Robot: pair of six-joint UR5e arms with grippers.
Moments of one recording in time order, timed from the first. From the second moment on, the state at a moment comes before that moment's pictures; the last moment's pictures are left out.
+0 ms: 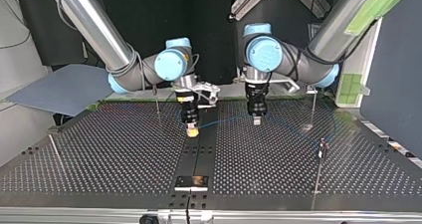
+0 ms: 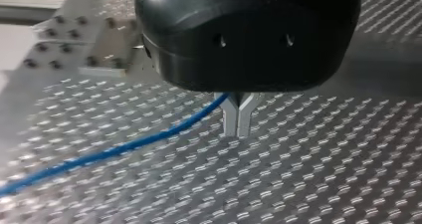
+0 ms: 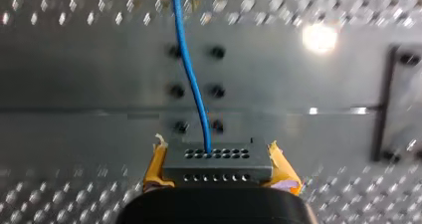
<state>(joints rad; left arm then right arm) -0.35 -1.81 -1.78 -2.72 -1.96 -1.61 2.30 -0.91 1.24 -0.37 1.78 1.56</state>
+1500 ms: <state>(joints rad) -0.52 -2.16 -1.93 -2.36 -2.03 -1.63 2.26 -0.80 1.64 -0.77 1.91 1.66</state>
